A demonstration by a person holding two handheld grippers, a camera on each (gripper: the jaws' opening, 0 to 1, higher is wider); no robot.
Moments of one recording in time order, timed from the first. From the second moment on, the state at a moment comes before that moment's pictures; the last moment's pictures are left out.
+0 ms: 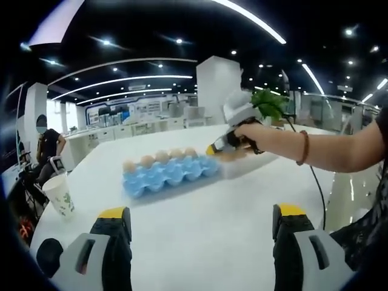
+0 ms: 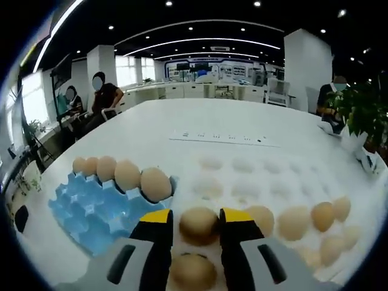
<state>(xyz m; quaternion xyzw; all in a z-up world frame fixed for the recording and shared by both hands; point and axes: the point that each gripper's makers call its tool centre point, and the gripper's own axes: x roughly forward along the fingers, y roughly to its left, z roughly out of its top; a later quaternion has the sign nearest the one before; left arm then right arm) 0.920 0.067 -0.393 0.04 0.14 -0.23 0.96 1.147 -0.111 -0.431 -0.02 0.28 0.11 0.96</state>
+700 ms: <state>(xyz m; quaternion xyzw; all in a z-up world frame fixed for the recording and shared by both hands) 0.924 0.070 -0.404 0.03 0.14 -0.24 0.96 1.153 -0.111 -0.432 -0.02 0.26 0.11 0.96</state>
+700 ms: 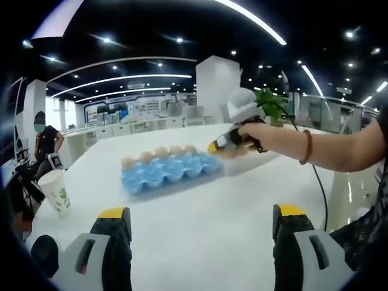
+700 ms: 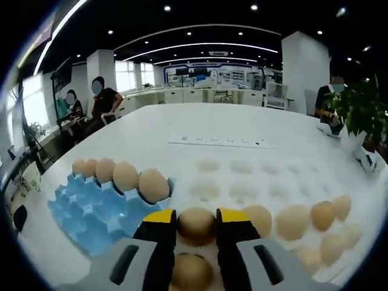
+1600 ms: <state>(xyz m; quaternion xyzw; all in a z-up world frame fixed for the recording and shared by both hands) 0.923 0.074 -0.401 0.03 0.13 -0.23 0.96 1.144 -0.110 -0.412 0.05 0.22 0.14 0.96</state>
